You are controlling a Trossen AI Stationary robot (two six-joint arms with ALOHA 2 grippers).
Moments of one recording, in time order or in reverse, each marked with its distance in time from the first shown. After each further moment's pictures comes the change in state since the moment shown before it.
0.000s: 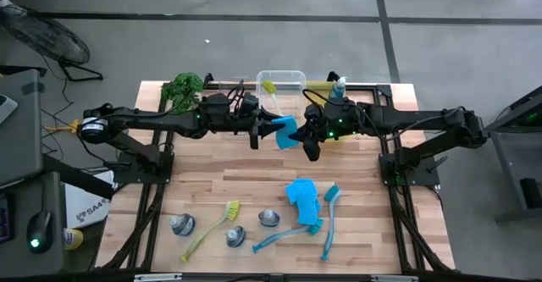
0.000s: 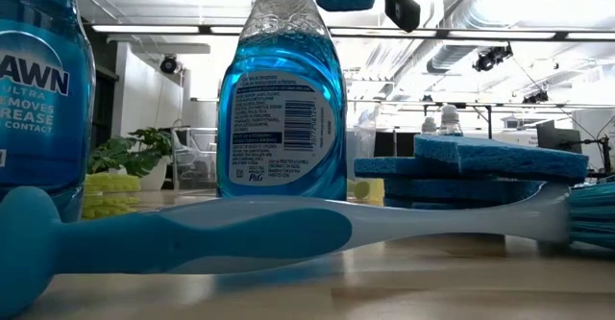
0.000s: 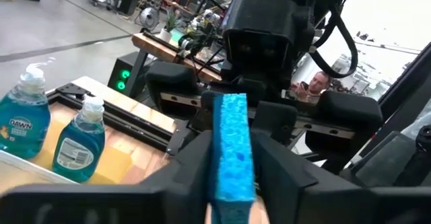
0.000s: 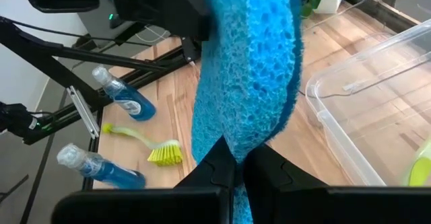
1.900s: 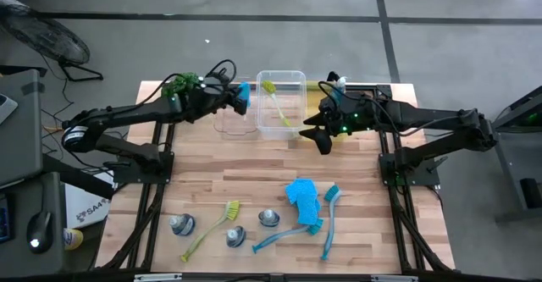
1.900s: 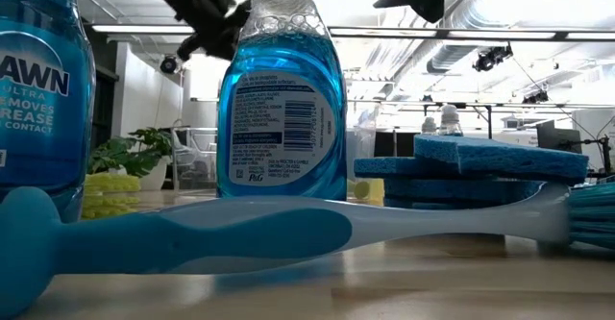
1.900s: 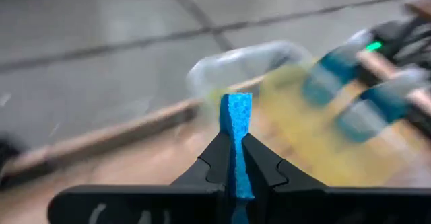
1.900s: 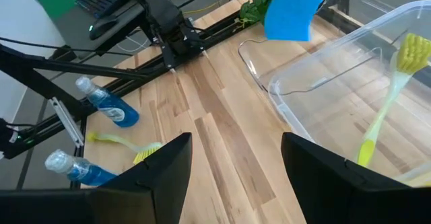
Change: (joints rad) left arm 0.224 -0.196 -0.001 -0.745 -0.589 -0.023; right arm -0.025 -0.116 0.000 -0.127 0.065 0.013
